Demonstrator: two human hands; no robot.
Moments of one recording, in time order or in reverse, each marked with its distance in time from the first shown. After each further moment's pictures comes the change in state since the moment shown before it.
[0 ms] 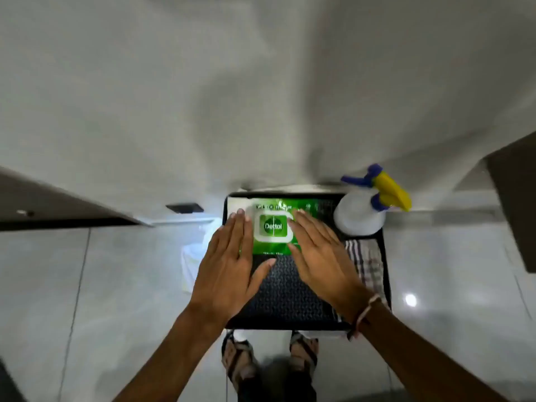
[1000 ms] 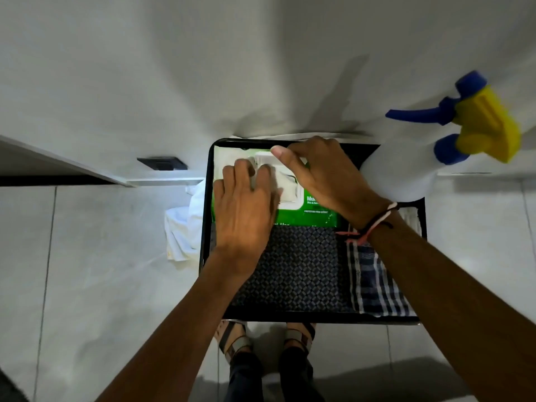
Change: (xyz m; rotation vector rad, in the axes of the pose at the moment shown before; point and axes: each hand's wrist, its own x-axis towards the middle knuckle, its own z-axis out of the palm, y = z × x) left_hand 0.074 -0.003 0.100 -0.027 0.114 -0.219; right_hand 0.090 0.032 0.058 0.297 -0.207 0.060
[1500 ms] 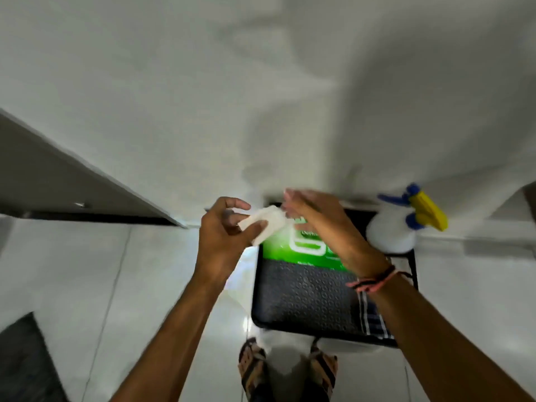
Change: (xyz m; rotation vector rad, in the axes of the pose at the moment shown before) left_hand -0.044 -0.053 -0.174 -1.257 0.087 -0.405; right_hand -0.029 -0.121 -0.068 0.774 -0.021 0.226
